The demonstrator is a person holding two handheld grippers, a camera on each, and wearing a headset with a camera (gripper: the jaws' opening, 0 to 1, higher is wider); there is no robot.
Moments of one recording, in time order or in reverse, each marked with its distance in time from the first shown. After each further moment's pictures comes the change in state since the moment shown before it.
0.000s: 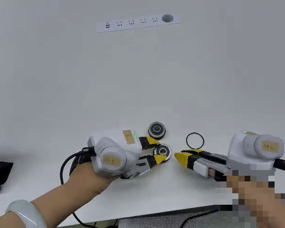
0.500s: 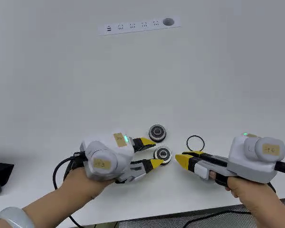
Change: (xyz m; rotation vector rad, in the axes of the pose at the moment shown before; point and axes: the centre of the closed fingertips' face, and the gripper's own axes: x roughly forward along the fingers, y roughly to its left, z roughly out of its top) left arm -0.012 0.004 -0.002 -0.050 -0.038 0.023; right arm -0.002 0.000 0.002 -0.013 0.000 -0.004
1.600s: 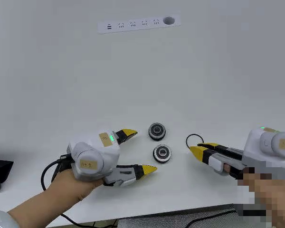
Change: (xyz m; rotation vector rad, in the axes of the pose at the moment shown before) left arm -0.019 0.015 -0.016 -0.049 -0.010 0.067; right arm -0.020 -0.024 0.017 -0.054 -0.034 -0.072
